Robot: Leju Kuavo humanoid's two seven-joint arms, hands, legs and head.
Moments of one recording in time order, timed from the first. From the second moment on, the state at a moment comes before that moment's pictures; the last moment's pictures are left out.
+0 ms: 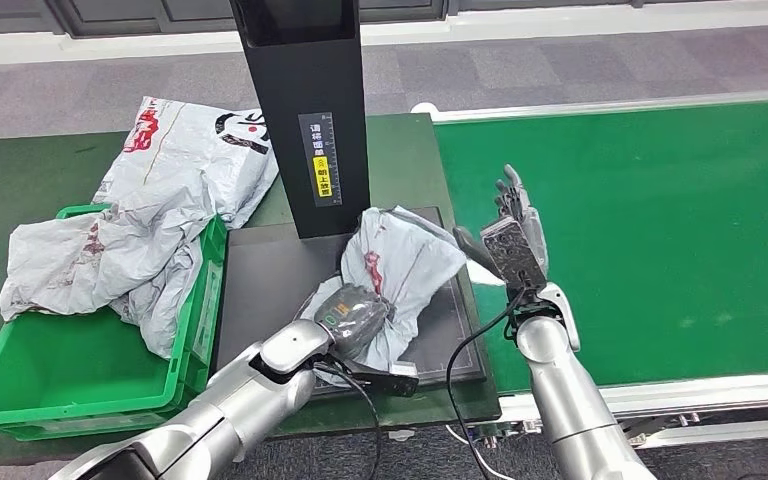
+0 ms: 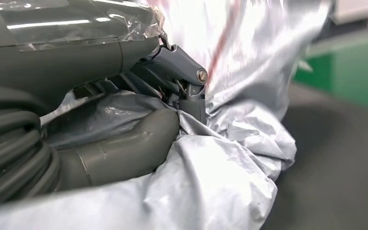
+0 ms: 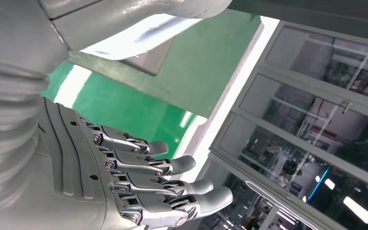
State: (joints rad) left arm -0.73 -0.24 -0.78 -0.40 -1.02 0.26 -0.25; right arm -0.36 0.05 0.14 -1.15 0.28 -0.35 -0.38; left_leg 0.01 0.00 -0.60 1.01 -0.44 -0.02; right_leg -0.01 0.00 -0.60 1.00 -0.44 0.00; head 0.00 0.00
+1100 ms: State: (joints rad) left arm -0.78 -0.03 -0.31 -0.91 -1.14 0.69 -0.15; right arm -0.12 -0.07 0.14 -1.36 0.16 -0.44 -0.37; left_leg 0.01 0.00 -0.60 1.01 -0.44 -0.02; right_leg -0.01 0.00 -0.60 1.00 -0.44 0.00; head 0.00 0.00
